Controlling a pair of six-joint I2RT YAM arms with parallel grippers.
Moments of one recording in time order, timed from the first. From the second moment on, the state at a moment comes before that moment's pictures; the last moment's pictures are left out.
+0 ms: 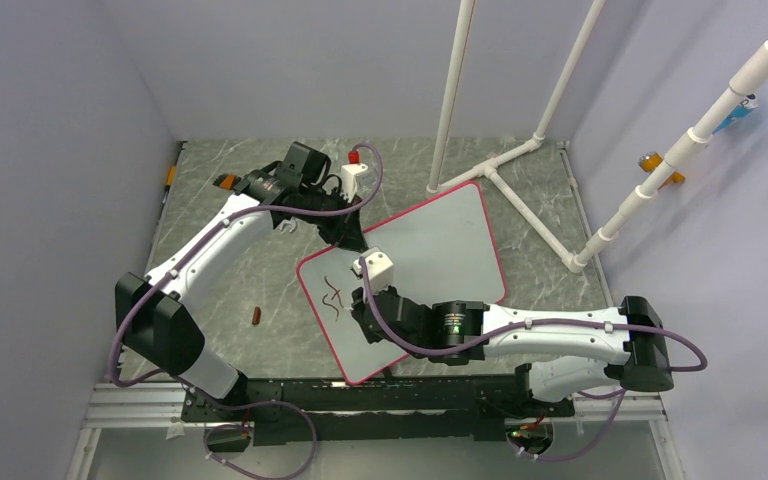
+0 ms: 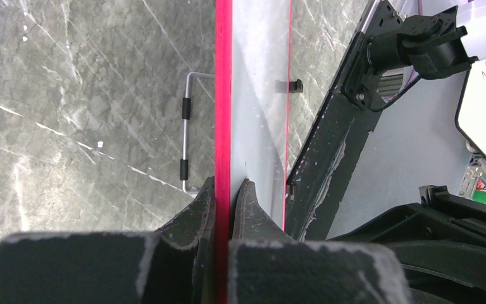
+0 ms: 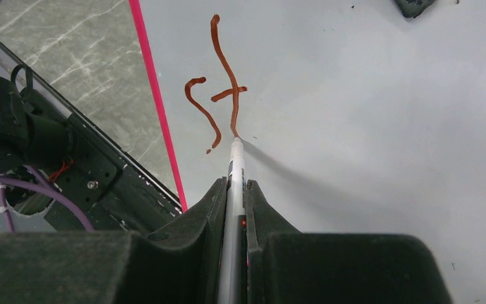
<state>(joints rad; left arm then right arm) -0.52 1.54 1.46 -0.84 0.68 0.08 1.41 1.27 1.01 -0.35 0.55 0.55</state>
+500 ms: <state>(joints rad) -0.52 1.53 1.46 -0.84 0.68 0.07 1.41 1.28 1.06 -0.43 0.60 0.52</state>
